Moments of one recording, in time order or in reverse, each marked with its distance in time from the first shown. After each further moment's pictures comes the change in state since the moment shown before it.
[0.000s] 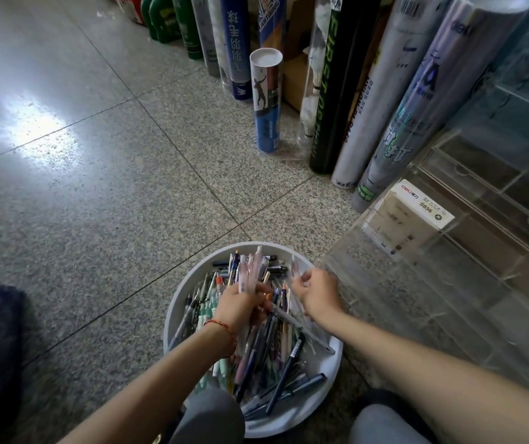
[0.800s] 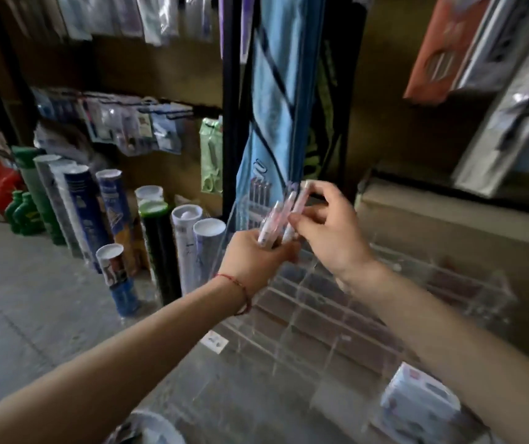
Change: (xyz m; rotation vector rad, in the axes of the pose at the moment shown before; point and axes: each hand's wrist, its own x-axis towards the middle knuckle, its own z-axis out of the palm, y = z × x) left_hand -0.207 0.213 0.246 0.369 -0.349 1.000; right_hand -0.169 -0.094 -0.401 0.498 0.627 -0.545
